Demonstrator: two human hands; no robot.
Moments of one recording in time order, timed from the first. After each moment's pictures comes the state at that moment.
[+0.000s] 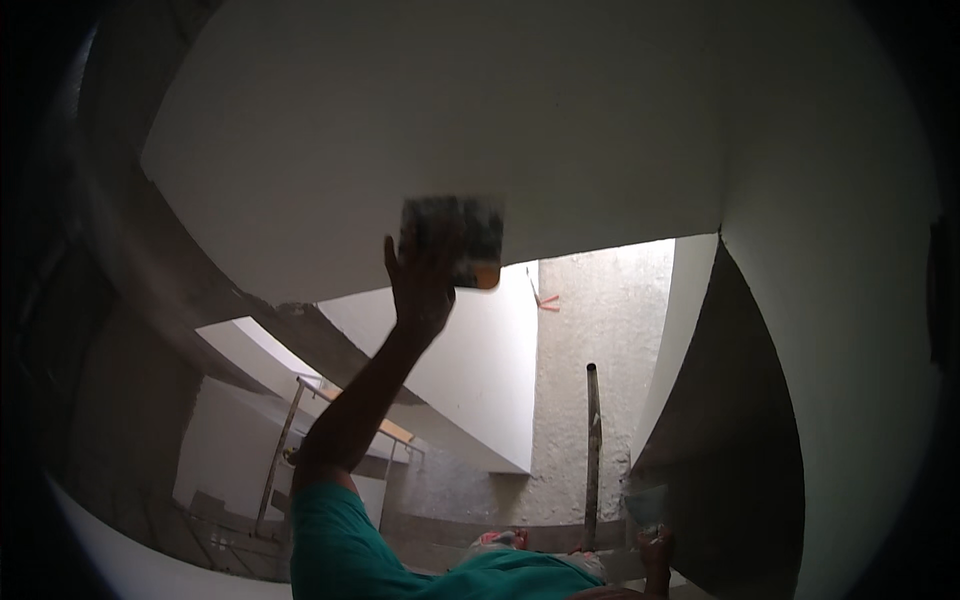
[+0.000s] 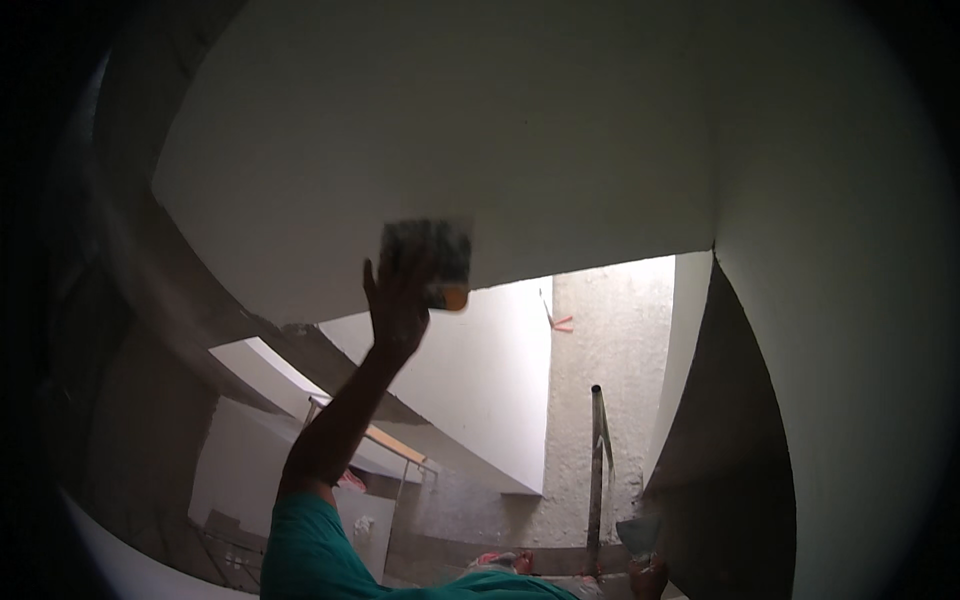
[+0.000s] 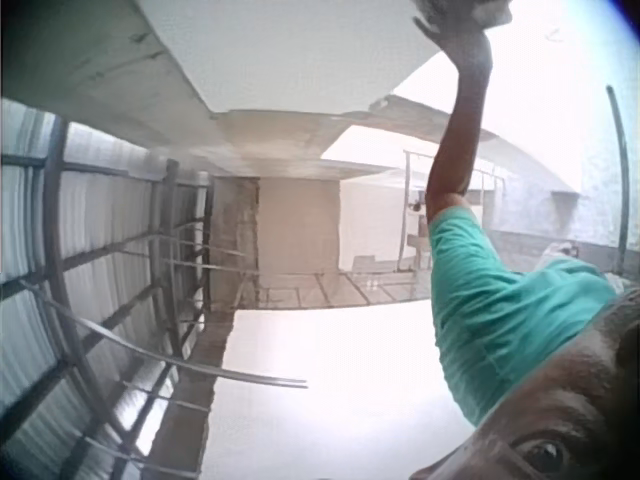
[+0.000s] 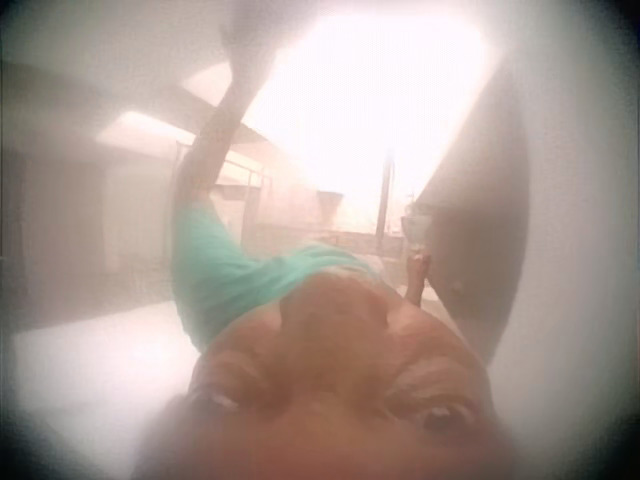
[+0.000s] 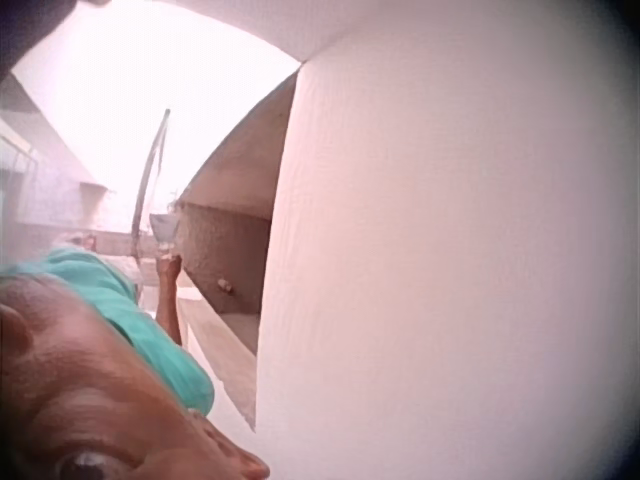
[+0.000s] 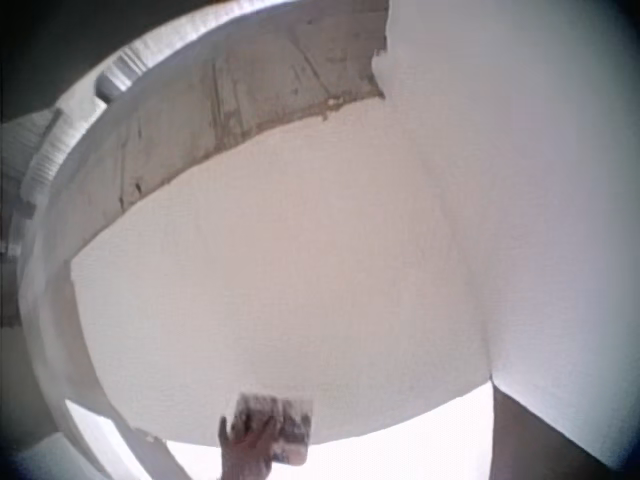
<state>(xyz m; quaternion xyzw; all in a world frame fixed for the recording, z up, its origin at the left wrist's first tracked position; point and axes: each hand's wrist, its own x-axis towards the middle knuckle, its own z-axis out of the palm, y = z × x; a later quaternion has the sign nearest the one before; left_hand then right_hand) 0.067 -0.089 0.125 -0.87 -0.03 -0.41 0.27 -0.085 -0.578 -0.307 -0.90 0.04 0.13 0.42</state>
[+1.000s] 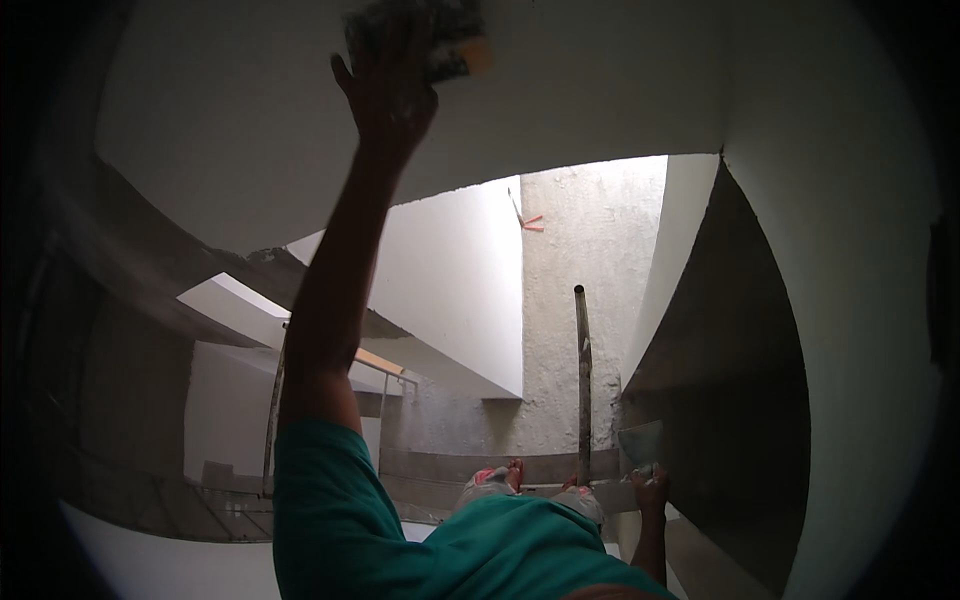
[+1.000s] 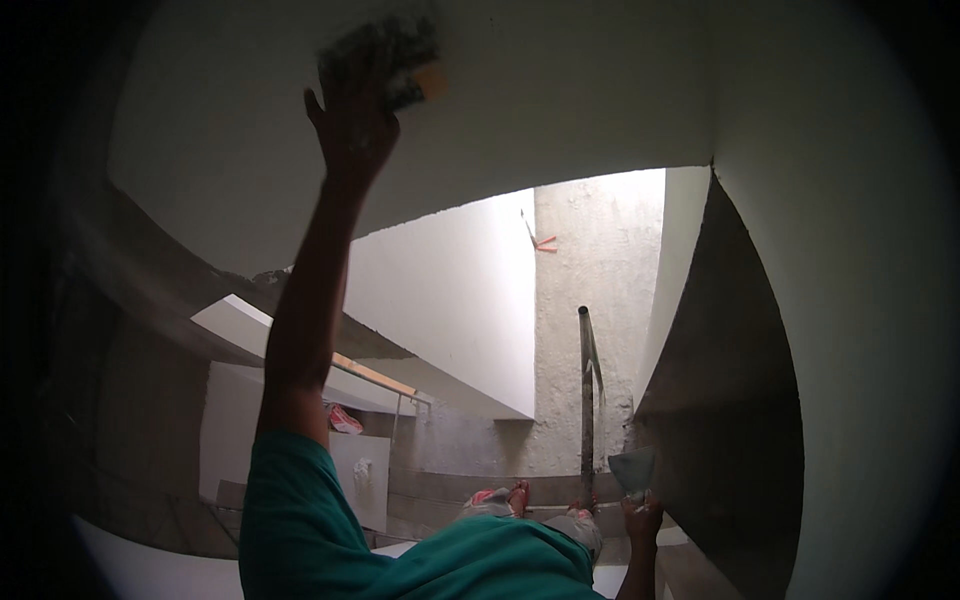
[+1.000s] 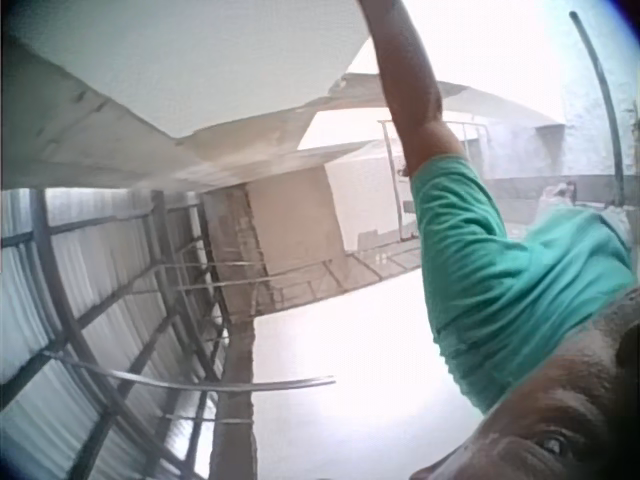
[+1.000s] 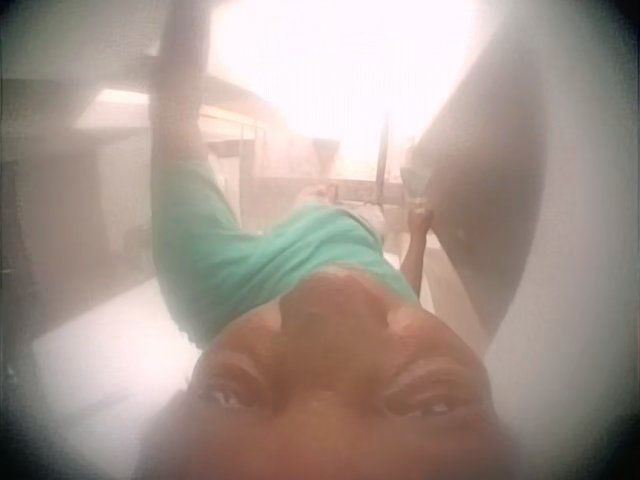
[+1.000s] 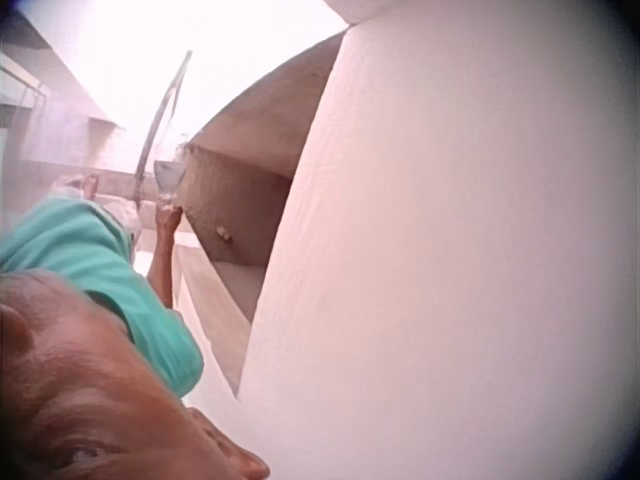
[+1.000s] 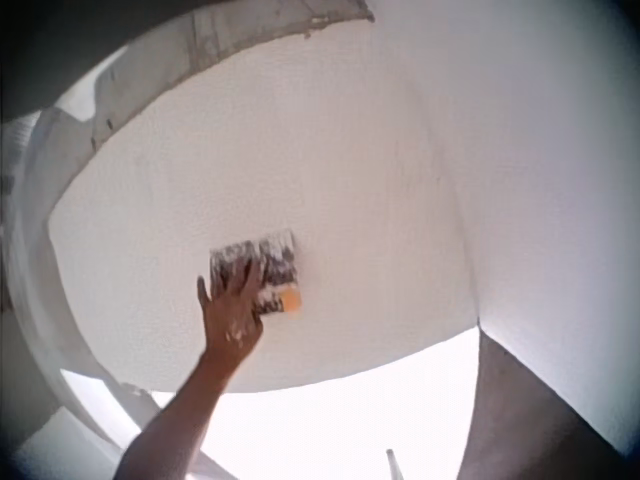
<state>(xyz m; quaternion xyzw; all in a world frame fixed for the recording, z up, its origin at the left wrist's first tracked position) 0.155 -0.114 0.224 -0.80 -0.03 -0.52 0.28 -0.088 -0.577 -0.294 -0.88 0.07 0.16 0.44</state>
